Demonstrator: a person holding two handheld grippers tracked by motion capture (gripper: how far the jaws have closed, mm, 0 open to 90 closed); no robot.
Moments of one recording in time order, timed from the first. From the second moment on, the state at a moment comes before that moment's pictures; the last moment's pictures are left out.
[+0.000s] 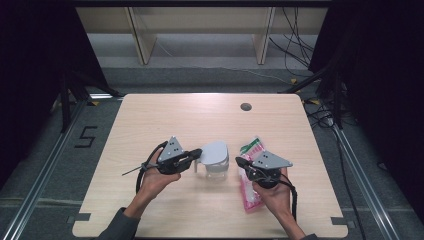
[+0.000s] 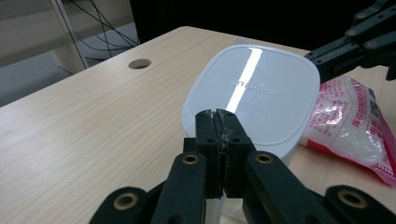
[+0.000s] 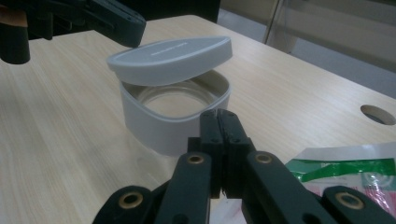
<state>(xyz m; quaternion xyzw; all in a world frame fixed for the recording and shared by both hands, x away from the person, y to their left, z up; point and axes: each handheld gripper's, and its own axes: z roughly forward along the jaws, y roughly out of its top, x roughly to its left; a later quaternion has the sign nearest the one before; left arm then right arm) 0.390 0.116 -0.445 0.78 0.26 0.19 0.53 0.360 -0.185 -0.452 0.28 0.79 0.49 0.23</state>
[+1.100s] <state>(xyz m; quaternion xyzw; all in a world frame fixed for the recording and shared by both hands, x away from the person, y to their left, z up) 0.370 0.138 -0.451 0.79 0.28 0.18 0.51 0.368 -0.142 -0.437 0.24 0.80 0.50 0.24</state>
